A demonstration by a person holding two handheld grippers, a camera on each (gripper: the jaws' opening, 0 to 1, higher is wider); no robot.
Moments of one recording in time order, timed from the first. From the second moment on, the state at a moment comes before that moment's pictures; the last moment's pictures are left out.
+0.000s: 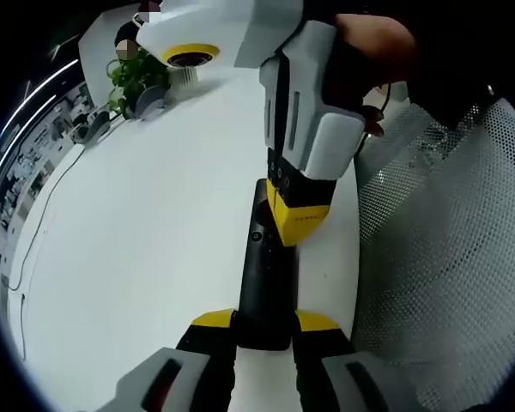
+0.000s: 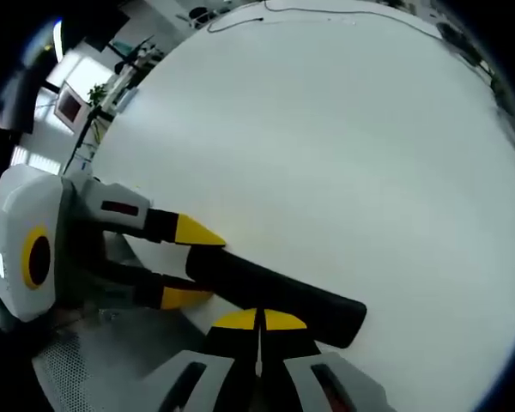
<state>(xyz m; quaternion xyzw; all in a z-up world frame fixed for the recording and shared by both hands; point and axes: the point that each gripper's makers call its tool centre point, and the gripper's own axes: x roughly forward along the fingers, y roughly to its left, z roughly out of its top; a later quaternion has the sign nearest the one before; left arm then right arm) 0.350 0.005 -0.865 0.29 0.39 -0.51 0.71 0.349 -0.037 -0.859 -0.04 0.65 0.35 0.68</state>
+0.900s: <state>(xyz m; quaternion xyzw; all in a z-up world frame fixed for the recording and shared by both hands) 0.350 0.005 -0.864 0.29 0.39 -0.51 0.71 0.361 -0.023 -0.850 0.00 0.62 0.35 0.70</state>
